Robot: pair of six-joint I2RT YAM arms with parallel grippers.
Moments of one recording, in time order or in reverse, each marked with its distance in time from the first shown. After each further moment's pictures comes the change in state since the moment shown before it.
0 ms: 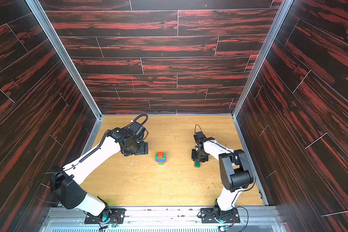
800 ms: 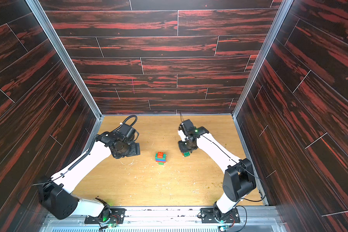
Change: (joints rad) left arm 0.107 -0.142 -0.143 0.035 -0.039 0.000; right arm 0.254 -0.106 0.383 -0.260 -0.009 -0.252
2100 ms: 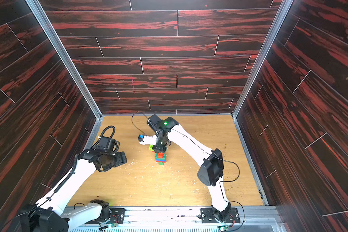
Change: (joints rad) left arm 0.254 -0.282 -0.372 0.159 0.122 0.053; right arm 0.290 0.416 0.668 -0.349 -0.062 -0.764
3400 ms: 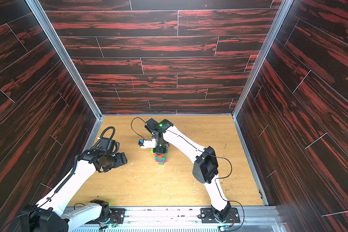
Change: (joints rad) left arm 0.006 -0.005 -0.027 0.014 0.015 0.008; right arm 0.001 0.083 0.008 -0.026 0.059 -0.049
